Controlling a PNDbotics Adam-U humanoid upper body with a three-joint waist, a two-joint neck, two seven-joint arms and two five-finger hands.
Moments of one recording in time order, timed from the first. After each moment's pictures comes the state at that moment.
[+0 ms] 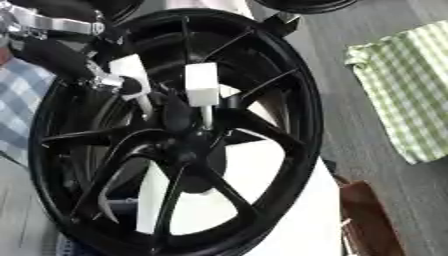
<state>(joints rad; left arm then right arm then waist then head) -1.12 0.82 -0.62 -1.57 -0.34 0.09 -0.83 0.09 -0.50 -0.36 -1.84 -0.05 -0.14 -0.11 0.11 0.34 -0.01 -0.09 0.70</state>
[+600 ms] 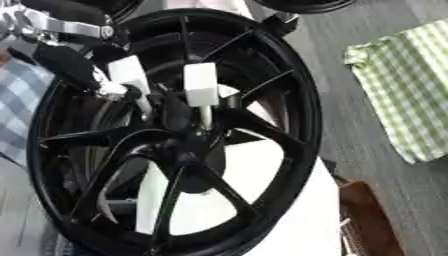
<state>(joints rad) -1.12 0.80 -0.62 -1.54 -0.34 0.11 -0.84 0.09 -0.49 -0.36 -1.83 -0.06 -0.13 -0.11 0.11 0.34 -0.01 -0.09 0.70</state>
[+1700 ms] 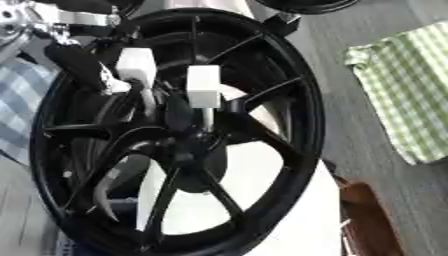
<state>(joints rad) -1.12 0.79 -0.60 -1.56 -0.24 0.21 -0.68 0.10 -0.49 -0.36 -1.83 -0.06 -0.13 -0.12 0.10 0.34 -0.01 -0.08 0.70</state>
